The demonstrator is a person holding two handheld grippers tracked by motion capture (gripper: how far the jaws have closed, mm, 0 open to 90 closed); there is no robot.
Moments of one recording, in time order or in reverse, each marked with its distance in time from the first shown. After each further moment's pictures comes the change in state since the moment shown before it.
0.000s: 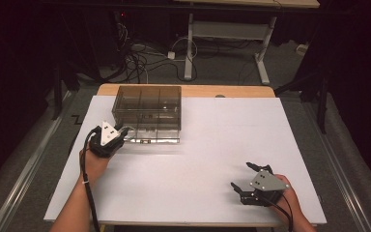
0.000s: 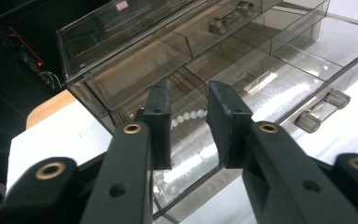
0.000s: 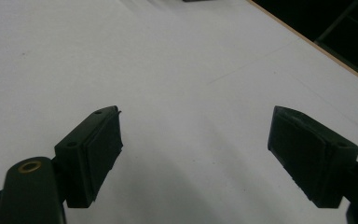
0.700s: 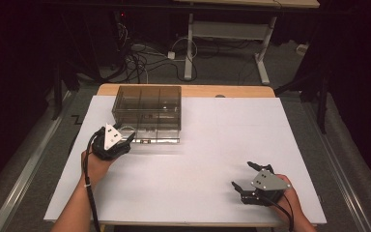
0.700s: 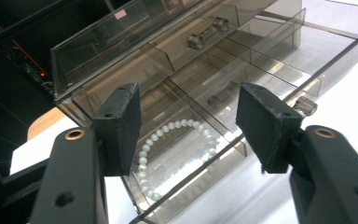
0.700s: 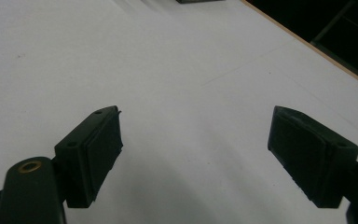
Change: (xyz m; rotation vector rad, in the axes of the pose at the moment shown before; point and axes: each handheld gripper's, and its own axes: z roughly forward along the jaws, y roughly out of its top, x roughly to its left) left arm -0.014 0.005 -0.006 -0.017 -0.006 0.035; right arm -0.002 0.000 -0.001 -0.006 -0.010 0.010
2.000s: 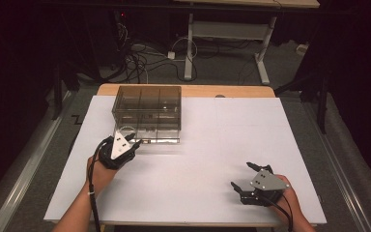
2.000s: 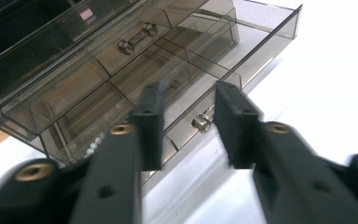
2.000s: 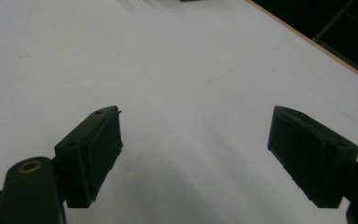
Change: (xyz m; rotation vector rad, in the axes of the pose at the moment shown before) left arm -0.027 0.003 -0.013 0.013 -0.114 0.049; right arm 0.001 0.001 0.001 0.008 0.005 0.006
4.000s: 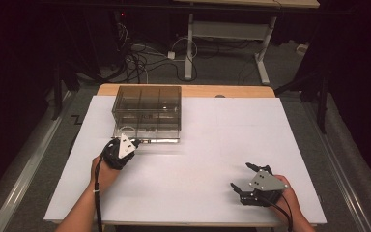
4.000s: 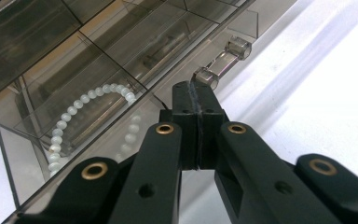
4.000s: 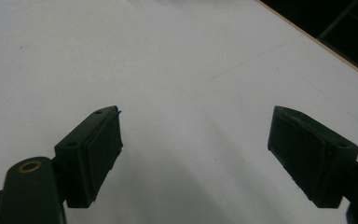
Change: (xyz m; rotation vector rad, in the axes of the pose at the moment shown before) left arm 0.000 -0.017 0.031 0.100 0.011 0.020; right arm 0.001 -0.002 0.002 0.012 0.005 -0.021
